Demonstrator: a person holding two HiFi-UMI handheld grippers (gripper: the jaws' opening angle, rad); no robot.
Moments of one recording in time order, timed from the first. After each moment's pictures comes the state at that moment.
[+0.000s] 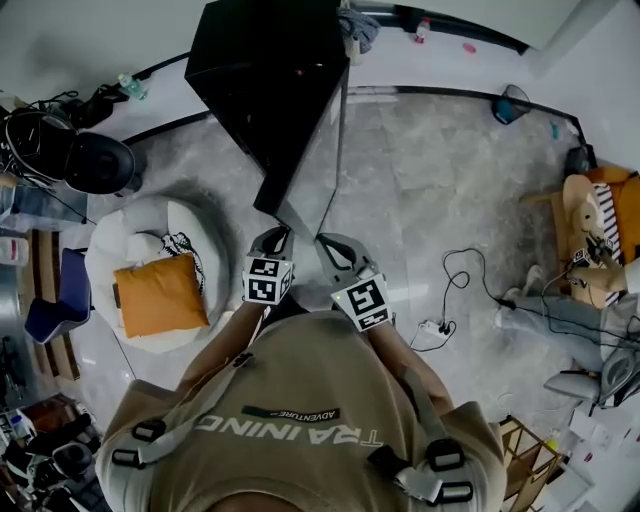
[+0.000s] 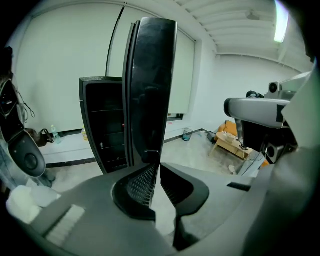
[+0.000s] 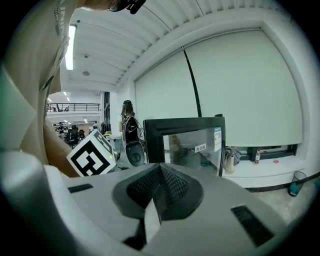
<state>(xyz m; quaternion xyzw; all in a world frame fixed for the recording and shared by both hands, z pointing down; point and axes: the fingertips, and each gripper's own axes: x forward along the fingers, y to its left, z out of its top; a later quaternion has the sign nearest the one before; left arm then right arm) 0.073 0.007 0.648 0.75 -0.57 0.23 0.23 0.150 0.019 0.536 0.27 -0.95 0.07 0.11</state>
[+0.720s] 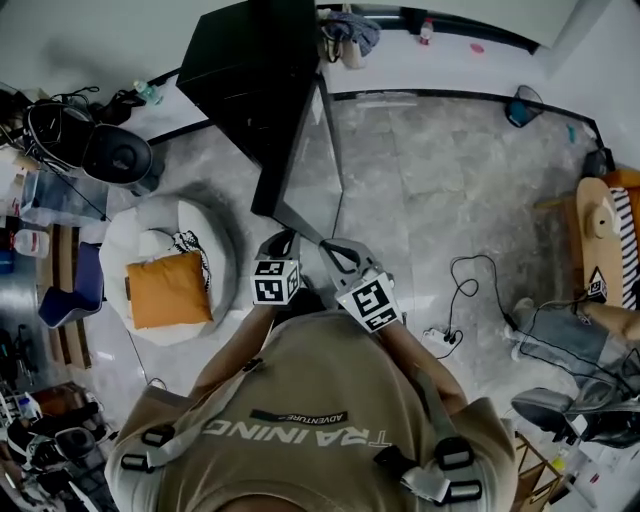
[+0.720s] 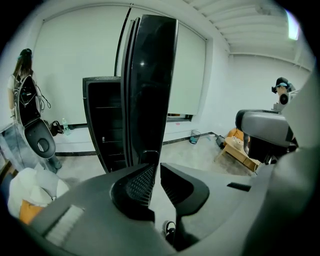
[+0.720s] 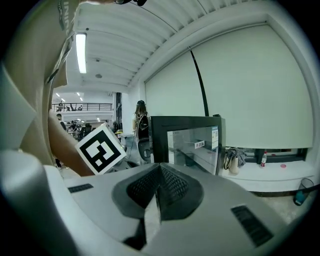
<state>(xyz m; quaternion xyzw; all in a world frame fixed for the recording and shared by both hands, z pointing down) 0.136 0.013 0.647 0.71 -0.62 0.21 0.26 0.221 0.032 0.548 0.20 -0.97 0.06 0.11</state>
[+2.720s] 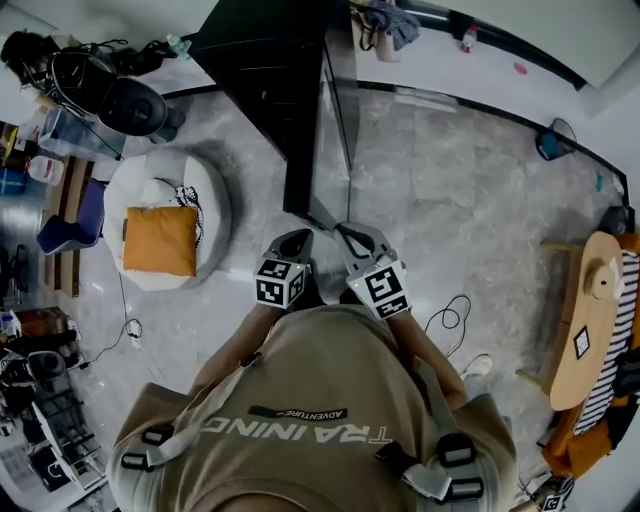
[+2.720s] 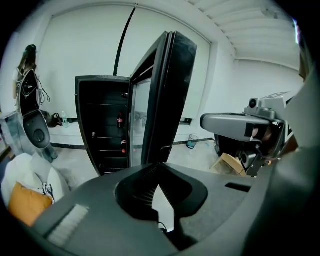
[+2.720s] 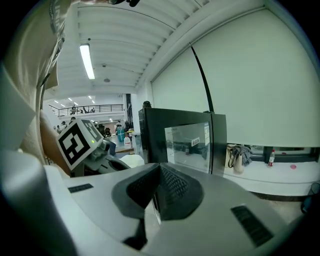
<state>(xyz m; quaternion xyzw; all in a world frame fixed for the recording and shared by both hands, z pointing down) 0.253 0.005 0.638 0.69 -0.64 0.18 0.28 0.312 -0.028 0.561 0.13 -0.98 0.07 0.13</state>
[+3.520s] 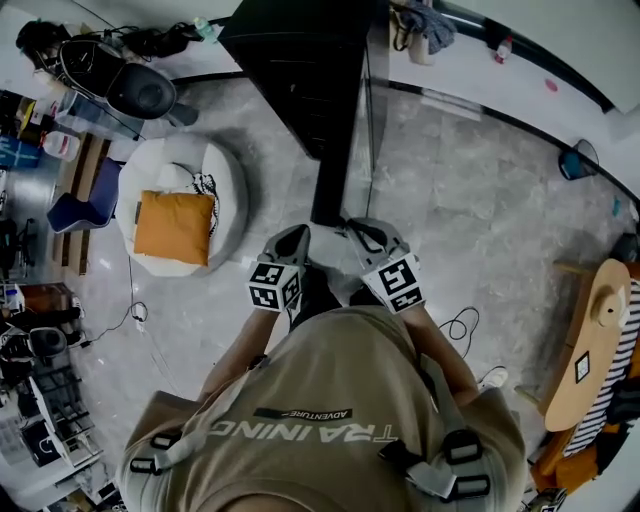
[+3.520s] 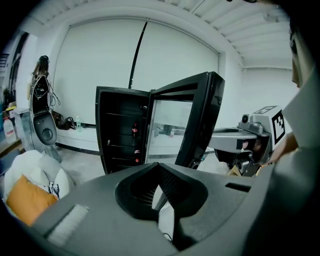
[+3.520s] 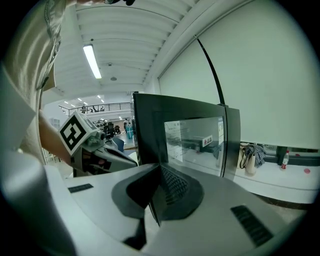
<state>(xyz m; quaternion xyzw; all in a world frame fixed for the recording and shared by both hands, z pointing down) 0.185 0.019 0.616 0.66 -0.69 0.12 0.26 0.265 -0.035 0.573 0.07 -0.99 0.07 0.14</state>
